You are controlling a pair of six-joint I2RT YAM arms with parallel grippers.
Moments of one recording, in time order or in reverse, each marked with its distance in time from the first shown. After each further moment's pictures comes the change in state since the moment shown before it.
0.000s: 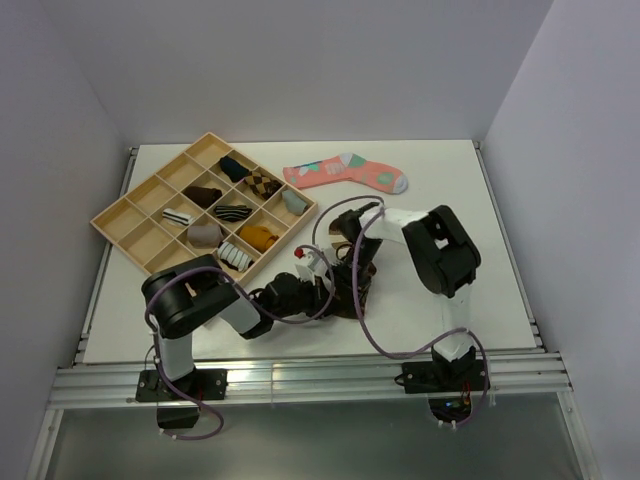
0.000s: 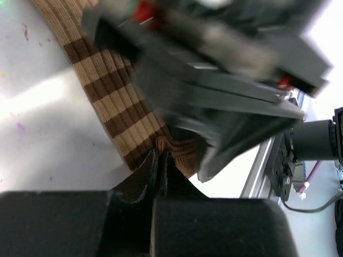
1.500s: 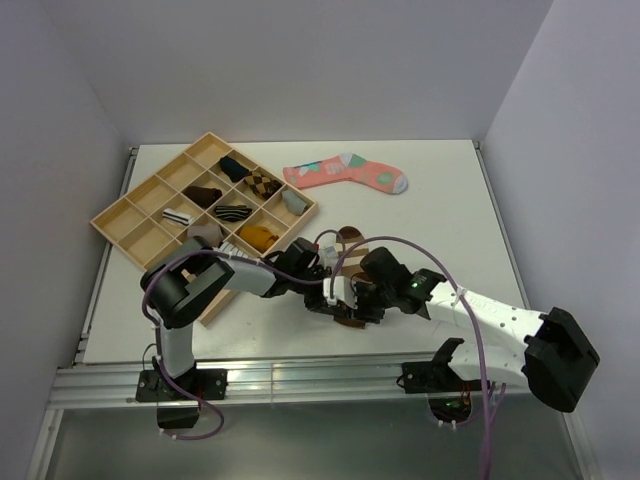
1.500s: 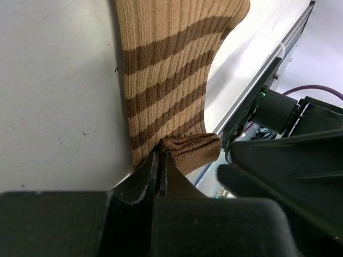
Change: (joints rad) left arm 0.141 0.021 0.382 -0.843 0.463 -0.172; right arm 0.240 -0.954 -0.676 0.671 0.360 -0.194
